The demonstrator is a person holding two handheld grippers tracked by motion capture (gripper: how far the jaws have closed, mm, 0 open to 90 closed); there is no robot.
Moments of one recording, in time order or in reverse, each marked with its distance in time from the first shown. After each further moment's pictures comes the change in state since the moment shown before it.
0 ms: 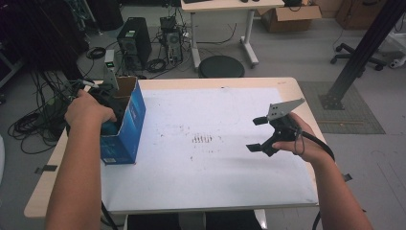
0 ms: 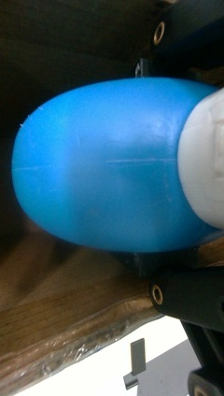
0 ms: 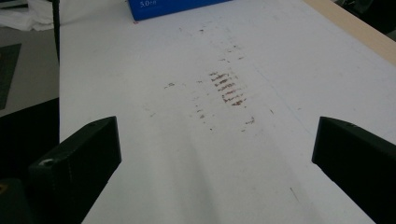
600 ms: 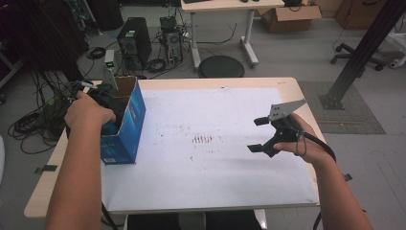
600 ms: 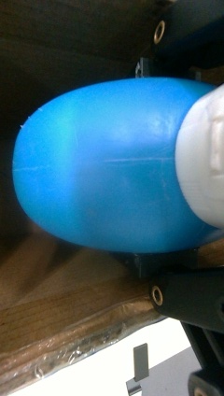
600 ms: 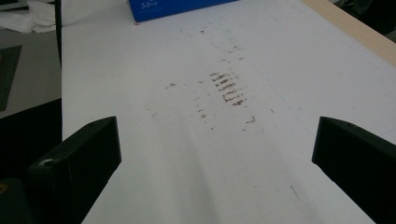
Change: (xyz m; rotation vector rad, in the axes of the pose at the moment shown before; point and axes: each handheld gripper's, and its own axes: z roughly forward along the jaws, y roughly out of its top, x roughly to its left) left arm 0.001 -0.003 0.001 -0.031 -0.013 -0.012; right arm 0.002 -0.001 -0.003 -0.007 -0.001 0.003
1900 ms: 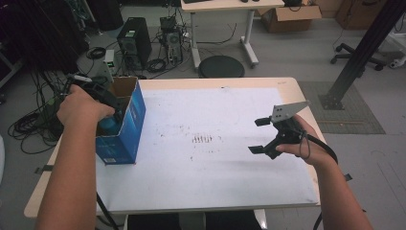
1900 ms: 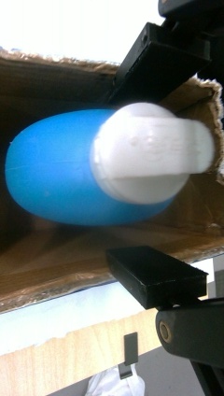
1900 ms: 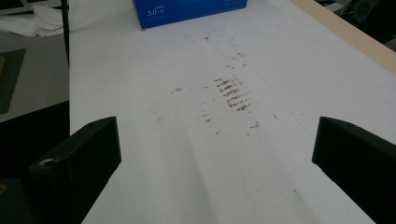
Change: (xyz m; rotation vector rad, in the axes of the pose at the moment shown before) left arm -0.006 -0.017 -0.035 -0.058 0.004 -0.011; right arm 0.007 0.000 -0.006 -0.026 0.005 -0.010
